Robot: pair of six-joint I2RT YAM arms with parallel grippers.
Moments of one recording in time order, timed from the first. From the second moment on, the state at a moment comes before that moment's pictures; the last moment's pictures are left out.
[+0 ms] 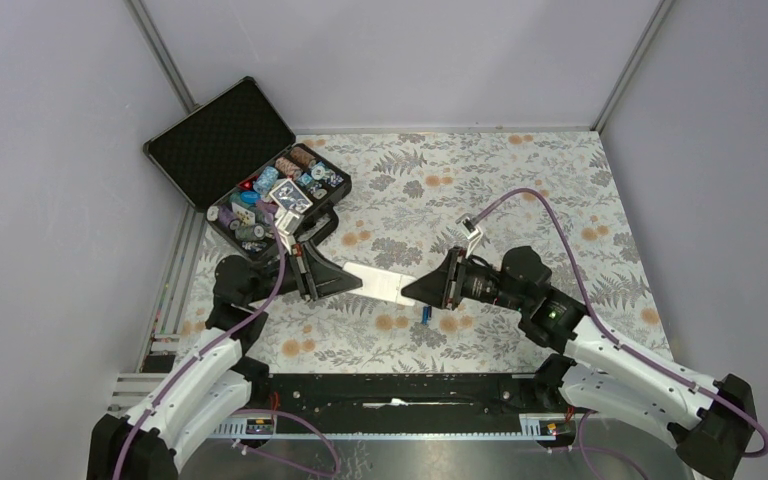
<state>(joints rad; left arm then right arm) -0.36 0.73 0.34 0.60 0.97 -1.16 0.83 0.82 0.58 0.12 -0.39 0.84</state>
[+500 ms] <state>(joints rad) -0.34 0.72 0.32 0.70 1.01 -1.25 0.84 0.76 0.53 0.18 -0.41 0.88</state>
